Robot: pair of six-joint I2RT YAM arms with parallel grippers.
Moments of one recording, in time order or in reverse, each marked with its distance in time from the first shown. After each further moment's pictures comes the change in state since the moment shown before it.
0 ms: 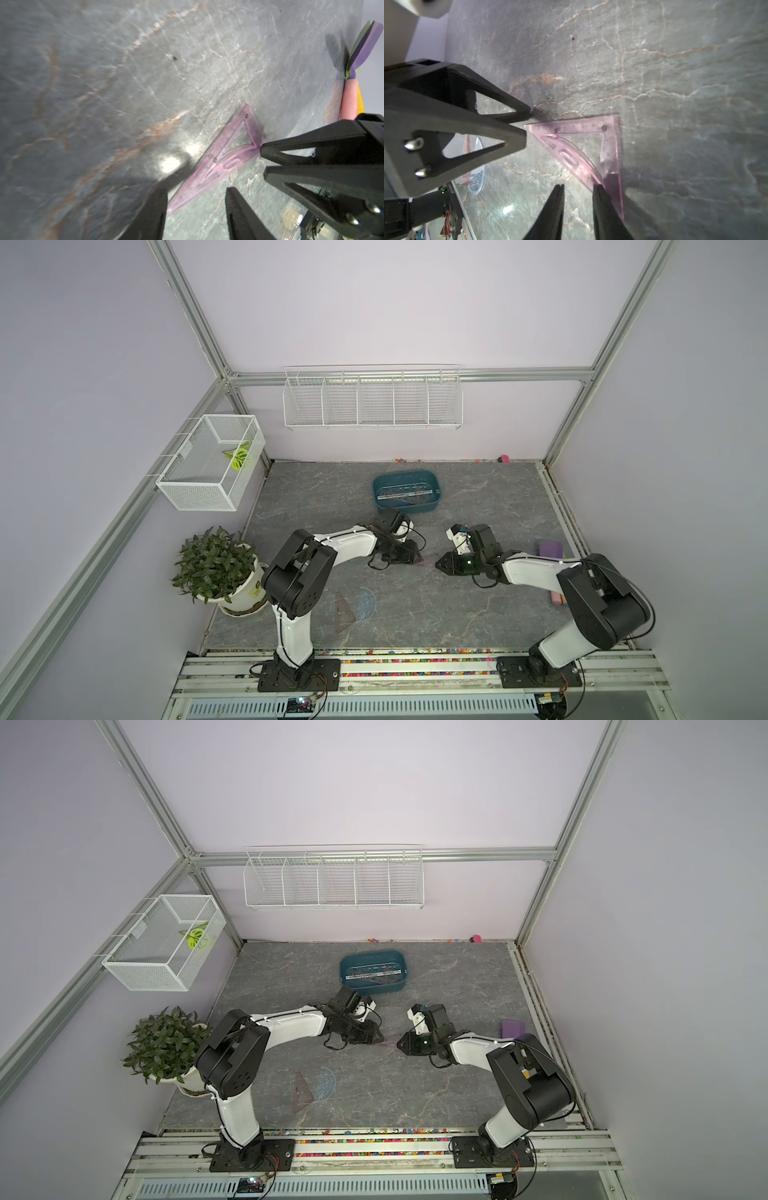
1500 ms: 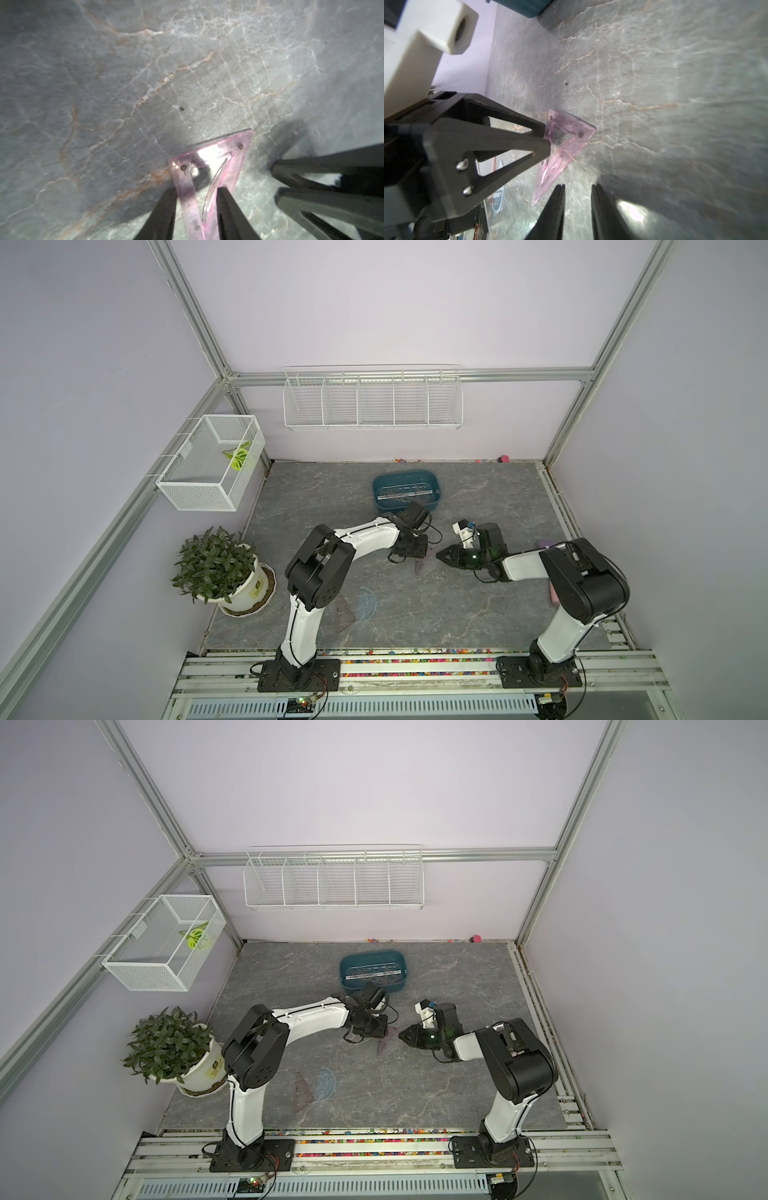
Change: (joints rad) left arm -0.109 0.159 0.288 -0.225 -0.340 -0.077; right arm -0.148 0.165 -0.048 0.352 -0.202 0.106
